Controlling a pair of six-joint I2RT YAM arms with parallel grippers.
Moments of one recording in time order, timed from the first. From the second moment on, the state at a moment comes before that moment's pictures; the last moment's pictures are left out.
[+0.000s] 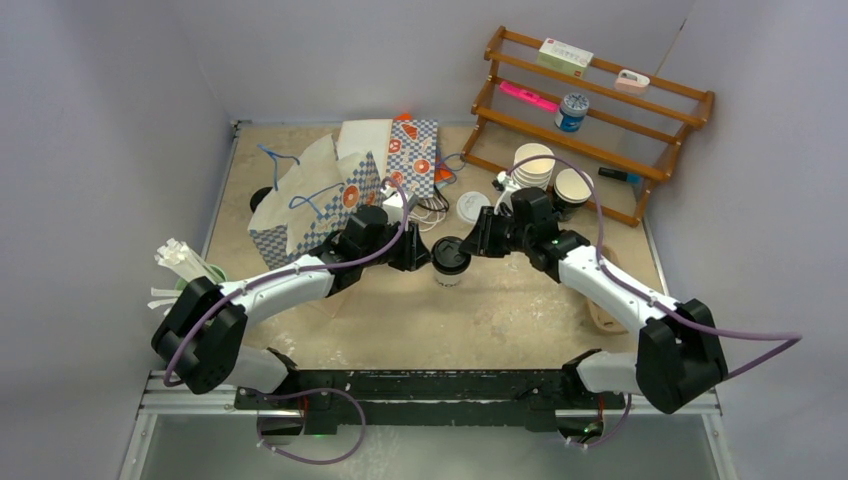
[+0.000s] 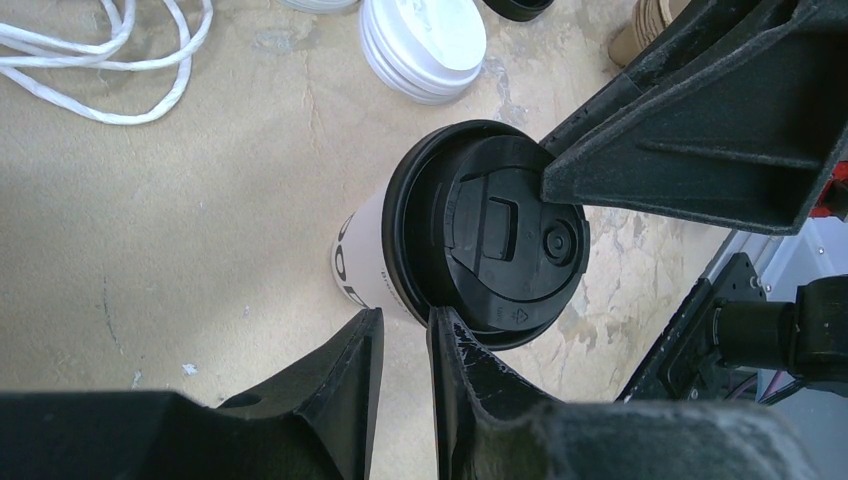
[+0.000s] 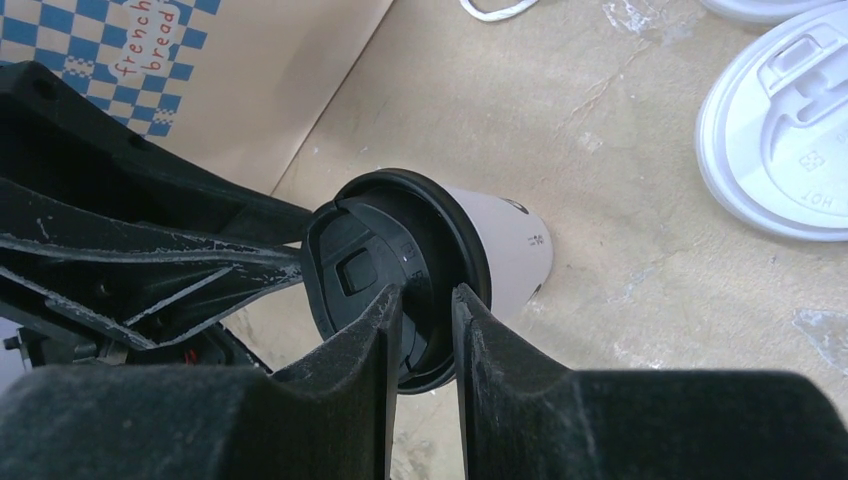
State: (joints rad) left arm -0.69 1.40 0.76 0.13 0.24 -0.47; right arm 0.47 1.30 0.83 -0.21 -0.34 0.54
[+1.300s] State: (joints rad) left arm -0.69 1.42 0.76 0.15 0.26 -0.47; right arm 0.44 1.30 0.64 0.13 -0.39 0.61
